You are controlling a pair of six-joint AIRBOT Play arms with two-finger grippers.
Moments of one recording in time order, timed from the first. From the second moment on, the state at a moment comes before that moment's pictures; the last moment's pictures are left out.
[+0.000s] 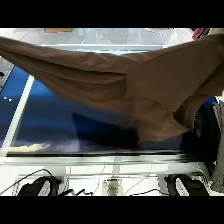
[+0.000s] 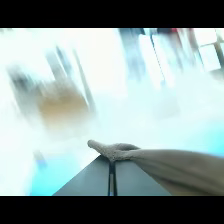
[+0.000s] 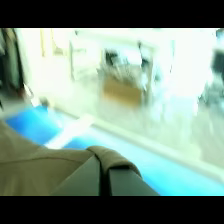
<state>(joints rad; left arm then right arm) 0.19 -0.65 1.49 1.25 -0.71 -1.08 -0.20 -0.66 1.54 -0.62 1.05 0.94</state>
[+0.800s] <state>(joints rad) 0.09 -1.12 1.41 1.31 -0.86 -1.01 -0.10 -1.19 1.56 -0.76 1.12 1.30</state>
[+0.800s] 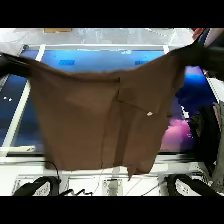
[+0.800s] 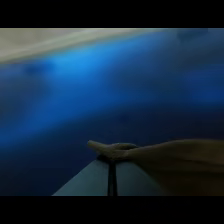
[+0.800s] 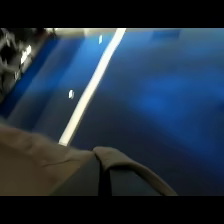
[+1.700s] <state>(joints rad) 0.00 -1.58 1.40 1.43 -0.46 -0.96 -0.04 -1.68 1.56 -0.99 0.72 1.31</state>
